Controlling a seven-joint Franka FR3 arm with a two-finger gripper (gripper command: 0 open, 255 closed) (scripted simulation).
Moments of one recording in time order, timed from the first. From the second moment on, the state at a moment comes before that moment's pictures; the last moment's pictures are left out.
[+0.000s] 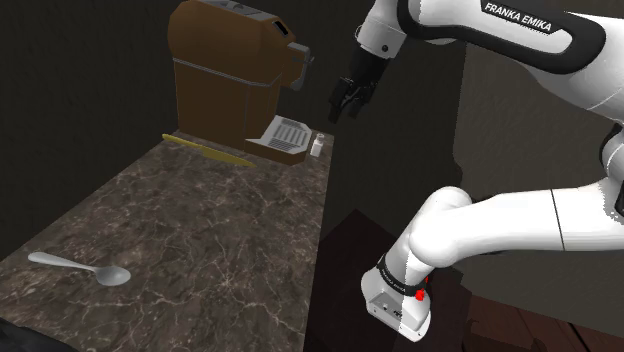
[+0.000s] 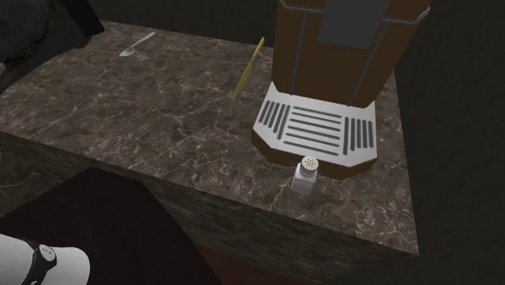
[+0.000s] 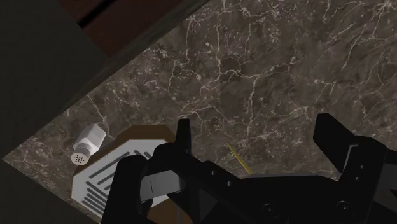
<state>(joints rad) 0.01 -0.79 0.02 -2.35 0.07 1.63 0.06</state>
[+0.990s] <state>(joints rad) -0.04 -0.47 -0.16 -2.34 -0.05 1.90 -0.22</state>
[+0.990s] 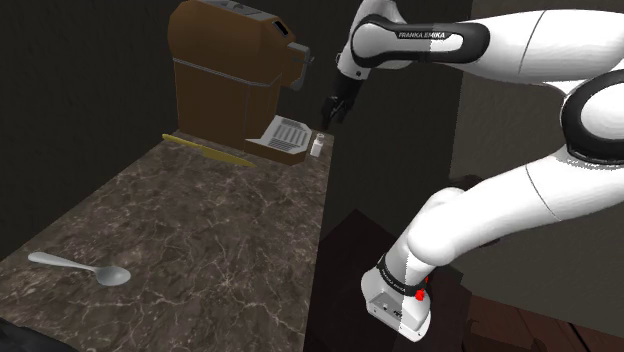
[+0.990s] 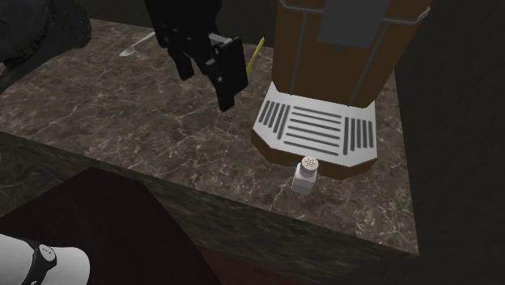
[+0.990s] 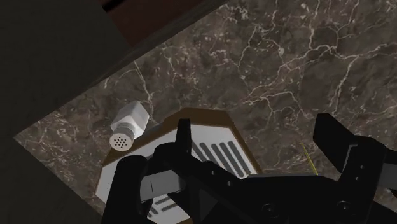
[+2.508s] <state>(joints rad) -0.11 0.13 -0.32 -2.09 0.00 2.22 -0.56</state>
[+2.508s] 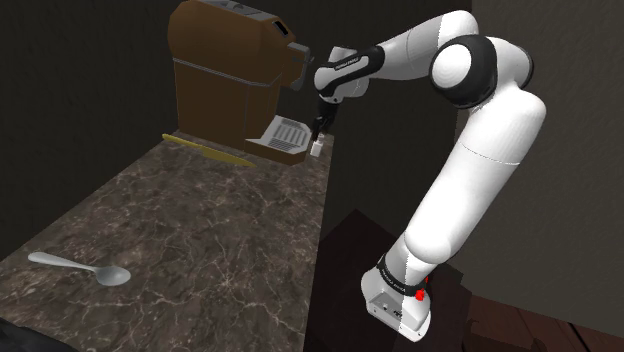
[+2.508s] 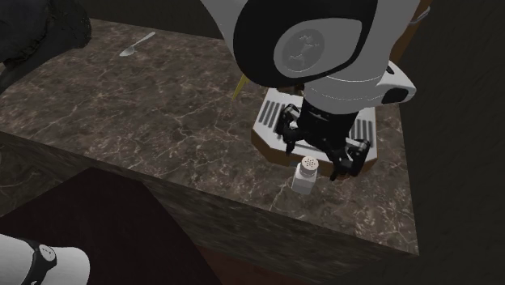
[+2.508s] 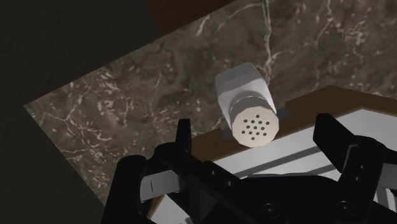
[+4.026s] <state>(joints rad) -0.10 0.11 -0.32 -2.07 -0.01 2.18 -0.56</state>
